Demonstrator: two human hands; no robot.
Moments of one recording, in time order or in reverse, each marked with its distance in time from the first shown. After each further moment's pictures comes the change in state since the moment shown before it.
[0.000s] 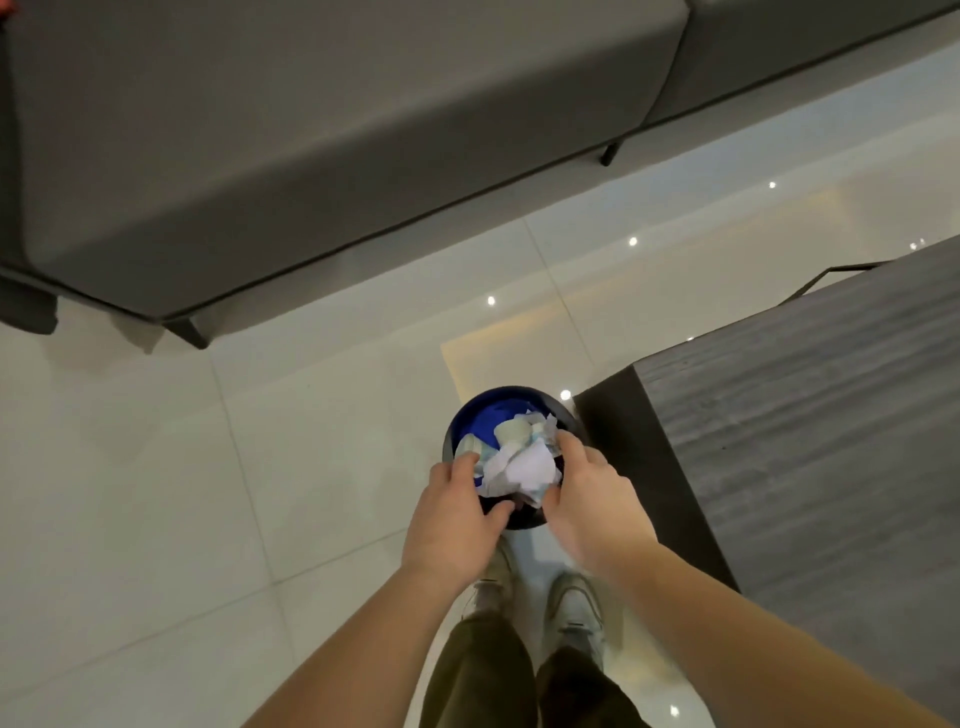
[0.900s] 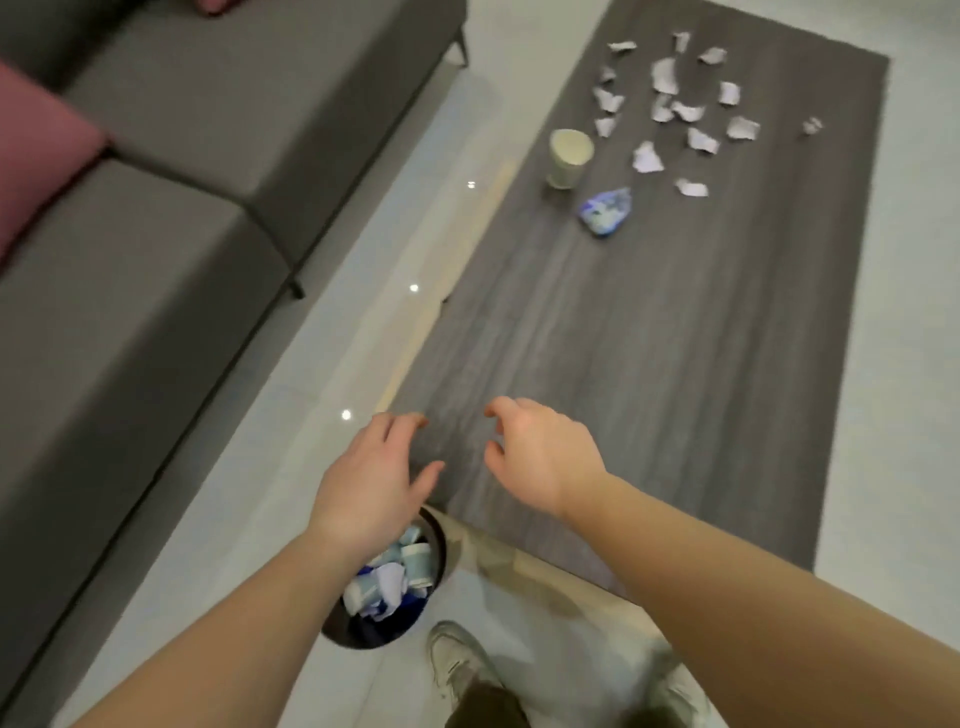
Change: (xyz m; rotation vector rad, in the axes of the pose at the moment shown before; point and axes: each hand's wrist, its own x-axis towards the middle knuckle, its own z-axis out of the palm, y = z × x) left_hand -0.010 0.250 -0.019 0.577 -0.070 0.984; right_hand -0.109 0.111 -0.180 0.147 0.471 0.290
